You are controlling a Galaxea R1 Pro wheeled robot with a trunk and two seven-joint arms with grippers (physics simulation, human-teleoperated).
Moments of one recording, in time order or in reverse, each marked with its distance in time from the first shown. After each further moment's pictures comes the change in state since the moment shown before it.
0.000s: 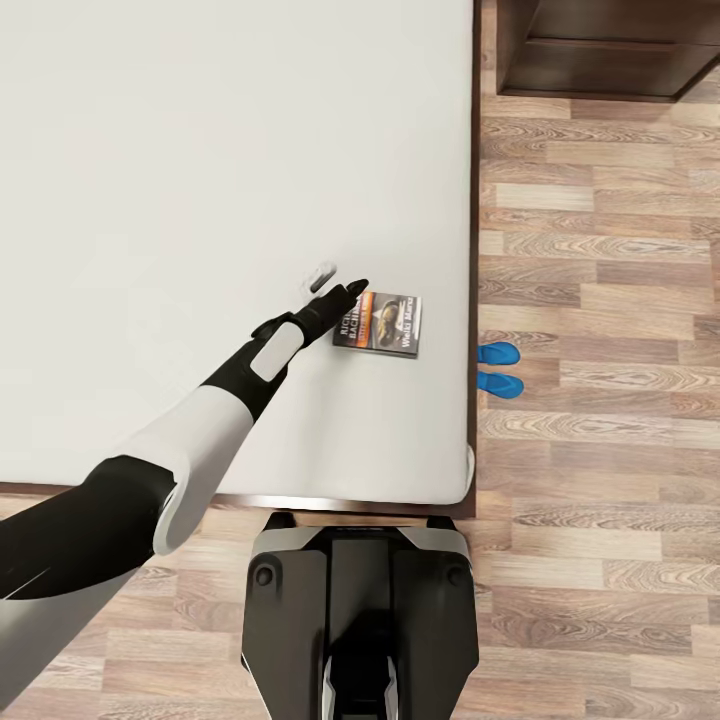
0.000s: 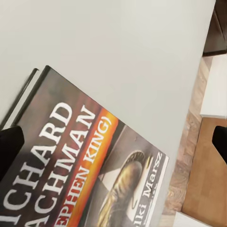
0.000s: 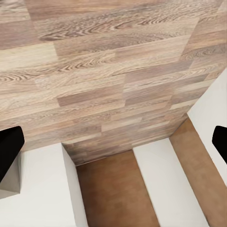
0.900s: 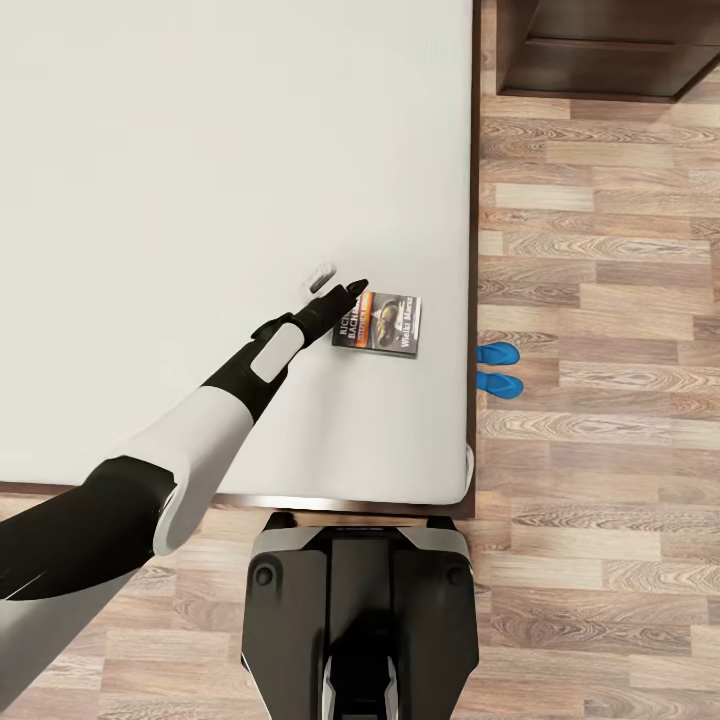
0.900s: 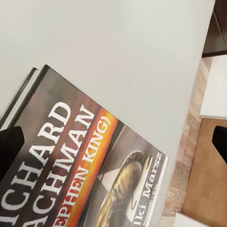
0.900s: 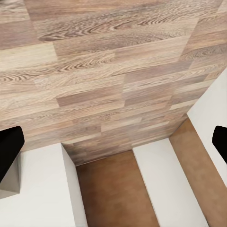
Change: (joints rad) left arm 0.002 0.000 -0.002 -0.001 0.000 -0.006 -0.001; right arm 0.000 0.001 0.001 0.000 0.000 0.000 0.000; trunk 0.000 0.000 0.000
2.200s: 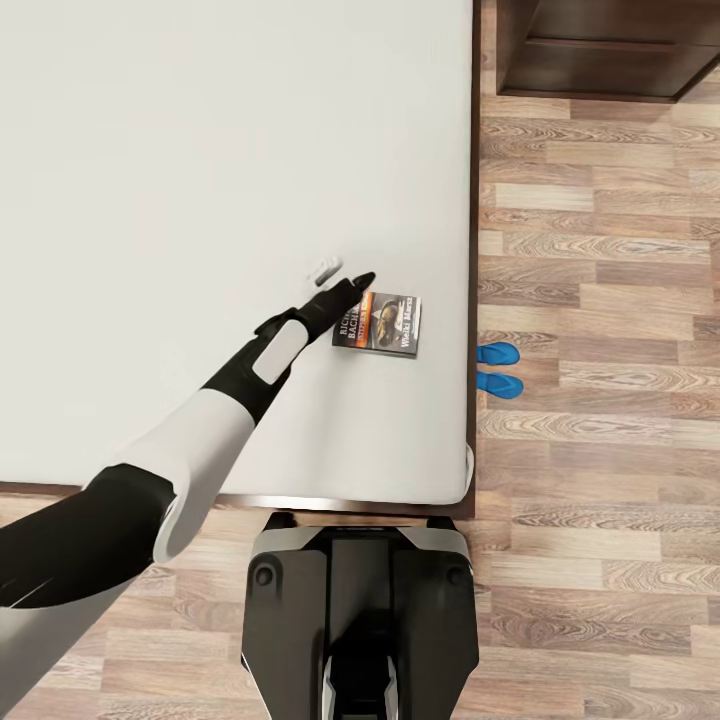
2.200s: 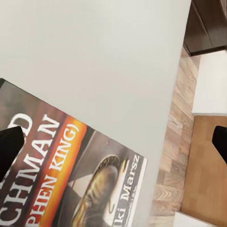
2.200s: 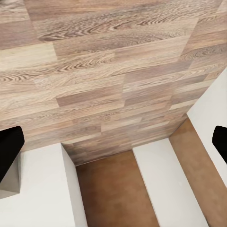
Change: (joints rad) left arm 0.020 0.000 -0.043 -0.088 -0.003 0.001 0.014; right arm 0.000 -0.001 0.000 0.000 0.000 0.000 0.000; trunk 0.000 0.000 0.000
